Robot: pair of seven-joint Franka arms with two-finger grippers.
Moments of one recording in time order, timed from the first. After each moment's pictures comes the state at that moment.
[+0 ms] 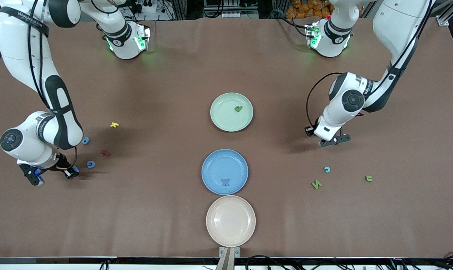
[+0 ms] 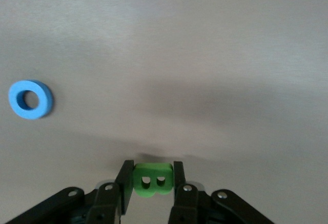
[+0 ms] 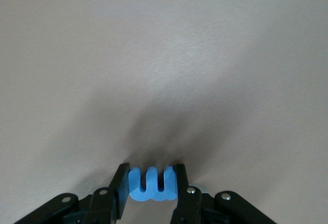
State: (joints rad) left arm 0.15 0.38 -0.44 -2.28 0.22 2.56 -0.68; right arm 0.05 0.70 -0.29 -1.81 0.24 2.58 0.43
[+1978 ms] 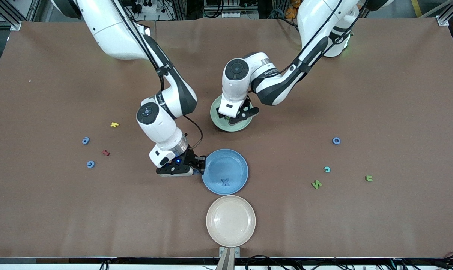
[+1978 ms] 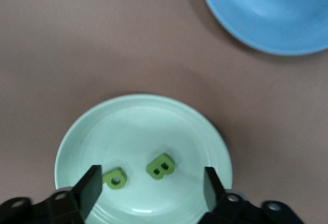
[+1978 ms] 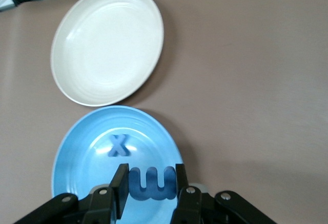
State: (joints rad) left arm -0.40 0.61 -0.52 -1.77 0.31 2.30 -1.50; right arm 0.56 0.69 -0.03 -1.59 0.24 2.70 0.40
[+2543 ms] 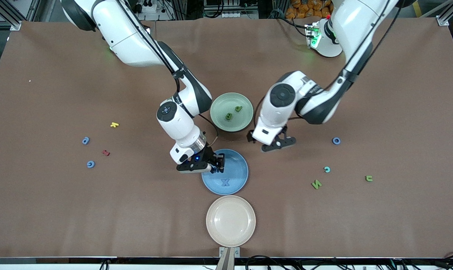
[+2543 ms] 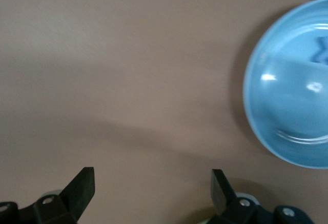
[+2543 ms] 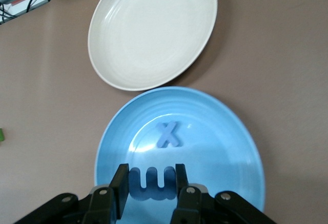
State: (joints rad) left arm -0.15 0.56 -0.51 -1.76 0.33 2.26 -1.04; right arm 0.57 0.79 0.06 -1.53 0.24 2.82 0.49
